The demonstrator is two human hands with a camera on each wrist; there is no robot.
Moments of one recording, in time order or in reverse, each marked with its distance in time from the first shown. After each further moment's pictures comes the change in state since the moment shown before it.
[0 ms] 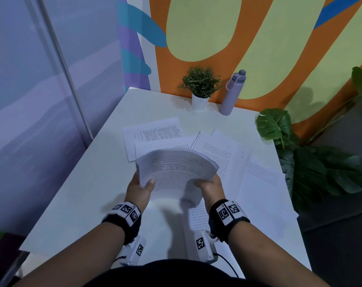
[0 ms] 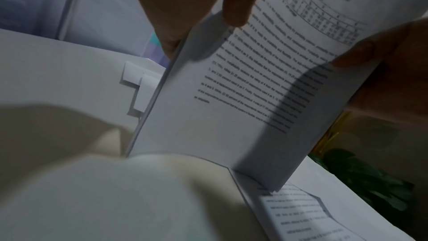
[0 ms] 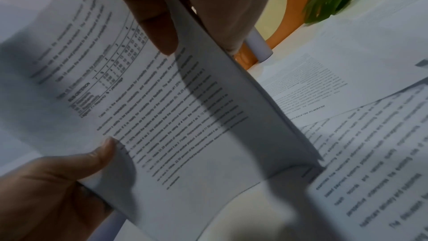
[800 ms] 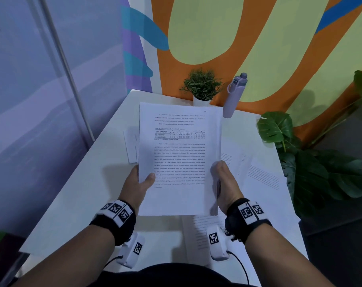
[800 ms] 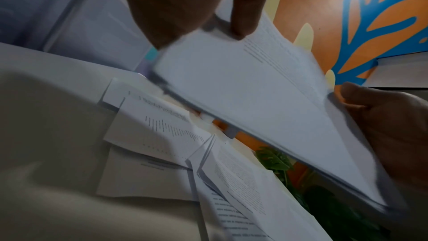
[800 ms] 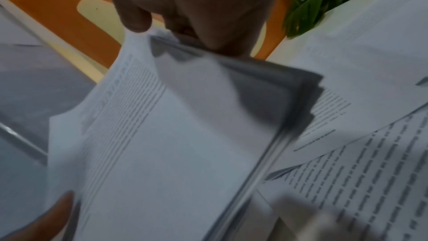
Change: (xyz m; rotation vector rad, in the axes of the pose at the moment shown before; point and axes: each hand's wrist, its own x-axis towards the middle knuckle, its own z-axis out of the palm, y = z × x) left_hand -0.002 0.027 -0.012 -0.152 -0.134 0.006; right_hand 0.006 -0.027 -0.029 0.236 -0.166 -0.014
